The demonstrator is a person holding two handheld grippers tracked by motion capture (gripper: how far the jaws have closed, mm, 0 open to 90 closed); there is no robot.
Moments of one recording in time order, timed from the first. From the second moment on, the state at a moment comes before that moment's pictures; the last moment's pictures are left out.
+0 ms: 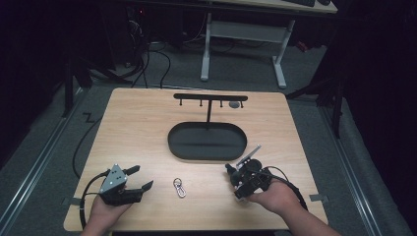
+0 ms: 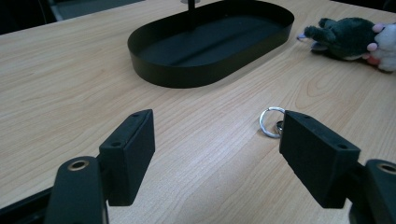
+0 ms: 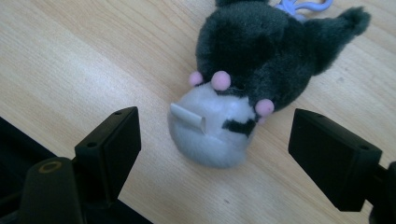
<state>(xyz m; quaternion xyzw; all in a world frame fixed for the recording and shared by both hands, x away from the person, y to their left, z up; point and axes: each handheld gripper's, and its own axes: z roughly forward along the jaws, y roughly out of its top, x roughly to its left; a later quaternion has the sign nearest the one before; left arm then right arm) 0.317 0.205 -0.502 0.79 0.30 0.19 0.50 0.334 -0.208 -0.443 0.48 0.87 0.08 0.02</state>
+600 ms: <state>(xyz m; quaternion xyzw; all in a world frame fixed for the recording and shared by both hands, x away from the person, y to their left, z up) 0.316 0.204 -0.502 0.79 0.30 0.19 0.49 0.351 -0.209 -0.468 0.52 0.85 0.07 0.01</state>
